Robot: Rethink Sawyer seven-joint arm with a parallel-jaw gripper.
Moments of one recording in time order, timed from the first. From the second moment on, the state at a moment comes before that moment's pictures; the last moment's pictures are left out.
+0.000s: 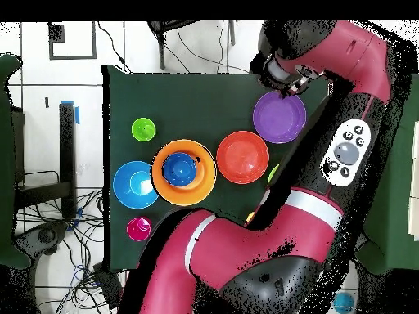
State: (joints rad) arm -0.28 -0.06 -0.64 0.44 0.55 1.38 2.00
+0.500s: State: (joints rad) arm -0.28 -0.09 -0.59 0.49 0.50 1.38 2.00
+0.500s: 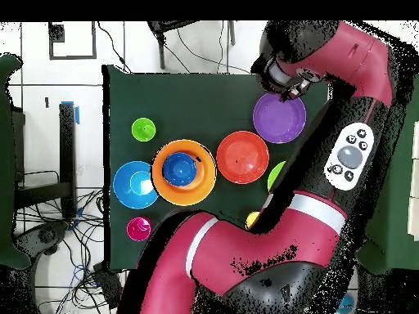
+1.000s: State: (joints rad) arm -0.28 -0.13 -0.55 0.57 0.45 1.30 2.00
